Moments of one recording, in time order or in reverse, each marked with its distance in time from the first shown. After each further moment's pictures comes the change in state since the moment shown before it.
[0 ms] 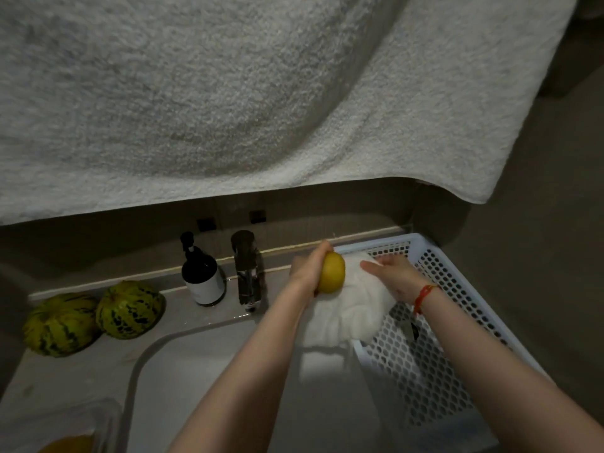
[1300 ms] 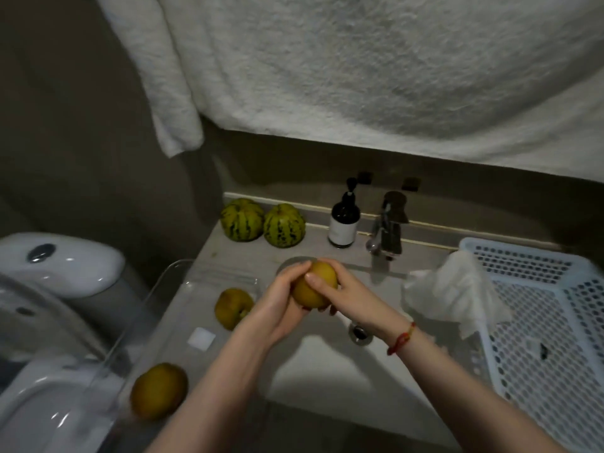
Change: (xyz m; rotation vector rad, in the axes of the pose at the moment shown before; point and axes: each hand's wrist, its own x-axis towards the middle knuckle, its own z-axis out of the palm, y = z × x) left_hand -0.160 -0.083 -0.211 -0.690 0.060 0.056; right_hand -0.171 -0.036 0.232 -0.167 -0.736 -0.337
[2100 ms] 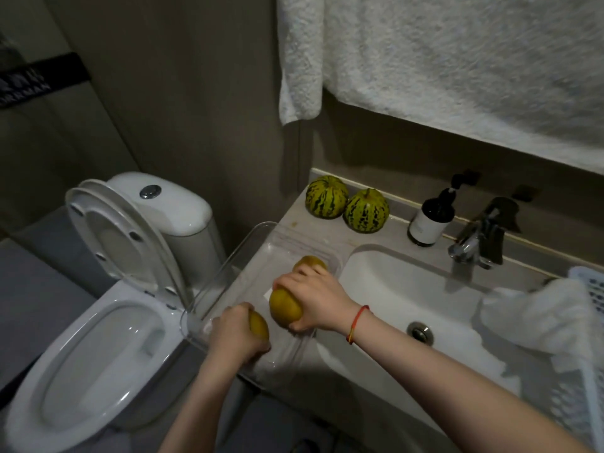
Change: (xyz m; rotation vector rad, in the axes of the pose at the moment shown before) left_hand -0.083 -0.023 -0.183 1.427 0.725 -0.086; right_hand 0.051 0.011 0.148 -1.164 -0.384 -0.642
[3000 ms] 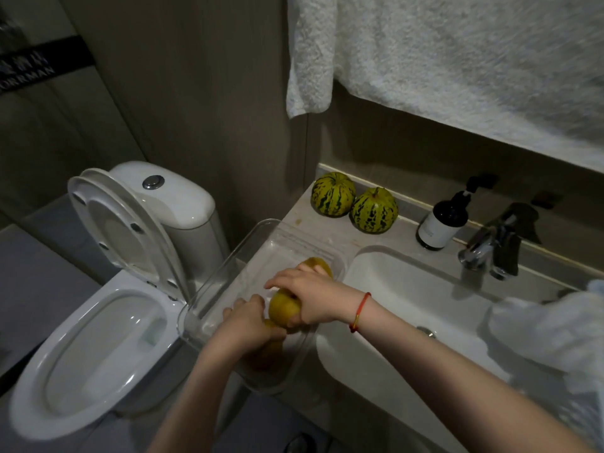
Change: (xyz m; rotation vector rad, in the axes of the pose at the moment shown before) left_hand -0.001 0.029 -0.023 -0.004 -0.218 0.008; right_hand 0.017 0.004 -0.018 0.140 -0.230 -0.038
